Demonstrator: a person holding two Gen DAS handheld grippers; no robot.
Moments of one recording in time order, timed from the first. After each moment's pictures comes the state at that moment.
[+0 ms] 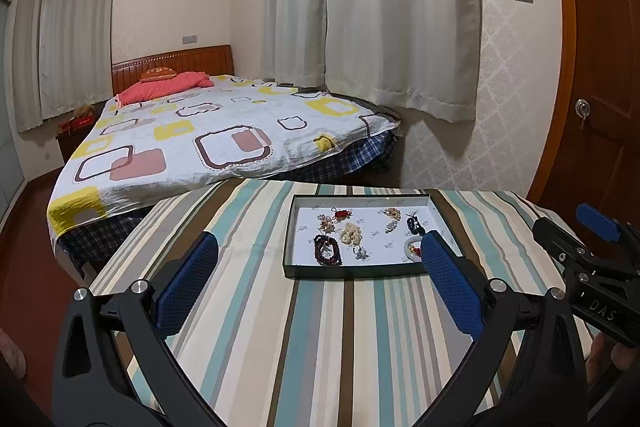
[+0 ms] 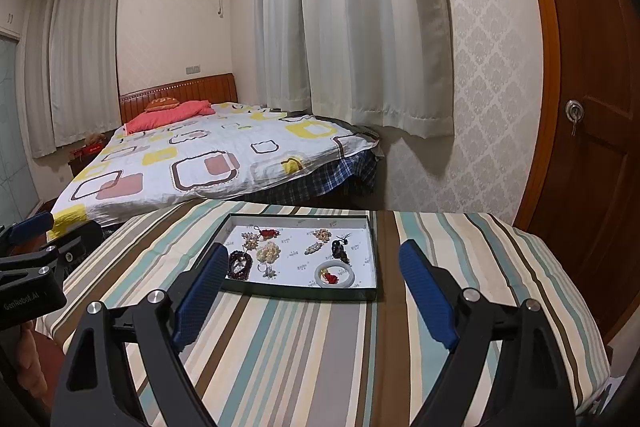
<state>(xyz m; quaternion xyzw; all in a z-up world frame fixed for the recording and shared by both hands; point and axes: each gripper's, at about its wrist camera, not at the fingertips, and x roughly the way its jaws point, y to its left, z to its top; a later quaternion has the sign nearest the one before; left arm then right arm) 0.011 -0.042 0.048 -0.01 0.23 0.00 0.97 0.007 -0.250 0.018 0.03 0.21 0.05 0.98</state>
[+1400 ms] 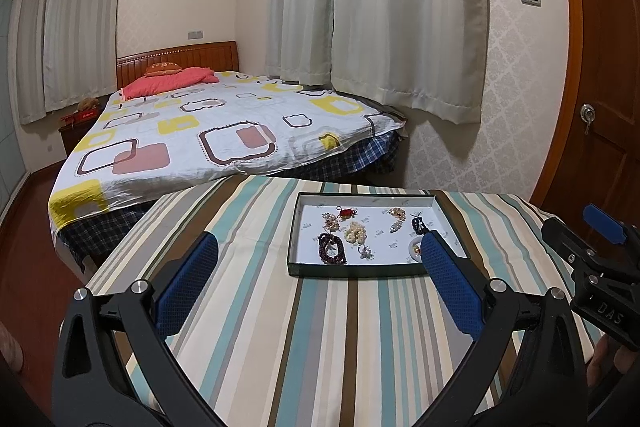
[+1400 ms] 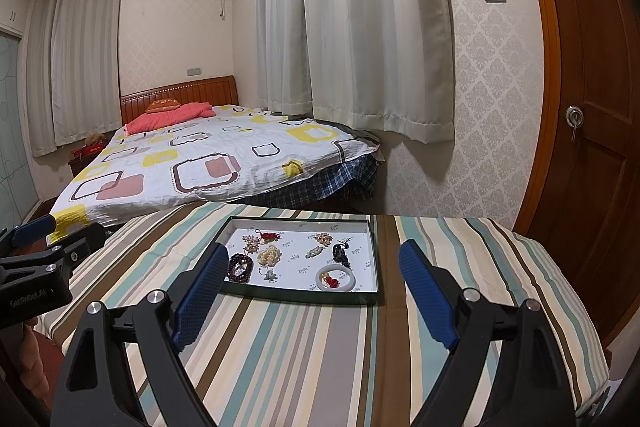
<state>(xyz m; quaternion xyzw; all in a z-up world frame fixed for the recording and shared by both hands) 0.008 -0.039 0.043 -0.01 0.24 0.01 0.97 0.006 -0.248 0.019 0.02 0.20 0.05 0.98</state>
